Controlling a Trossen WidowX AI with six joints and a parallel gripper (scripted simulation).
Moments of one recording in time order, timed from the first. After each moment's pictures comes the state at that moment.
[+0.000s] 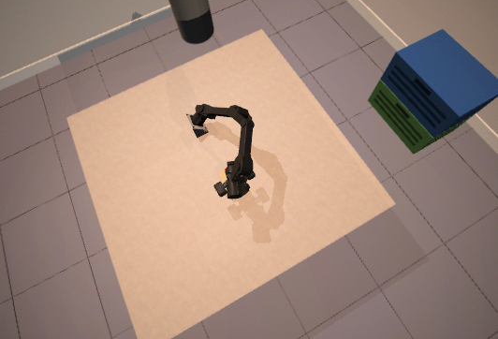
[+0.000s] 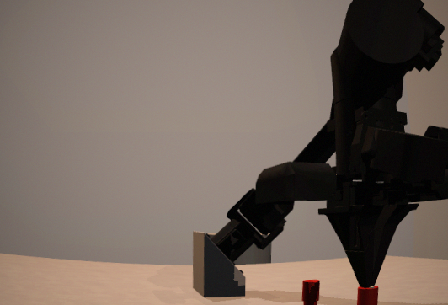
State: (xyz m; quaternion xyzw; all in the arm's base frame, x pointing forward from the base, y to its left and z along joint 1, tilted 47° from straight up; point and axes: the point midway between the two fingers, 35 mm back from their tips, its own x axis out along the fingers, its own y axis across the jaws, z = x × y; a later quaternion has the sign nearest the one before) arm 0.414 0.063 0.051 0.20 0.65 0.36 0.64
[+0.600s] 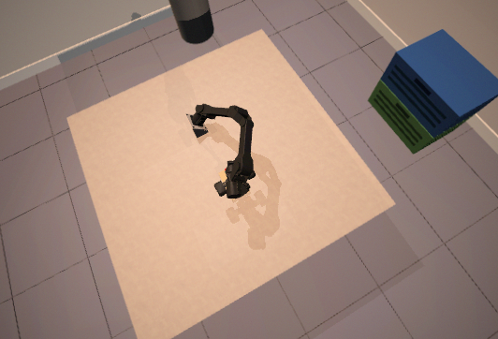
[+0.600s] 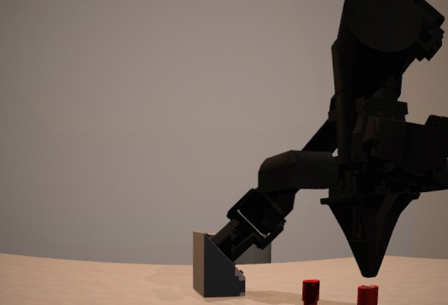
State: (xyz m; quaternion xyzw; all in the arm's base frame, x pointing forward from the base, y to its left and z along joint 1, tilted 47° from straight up) arm 0.416 0.058 0.060 0.21 0.65 0.36 0.64
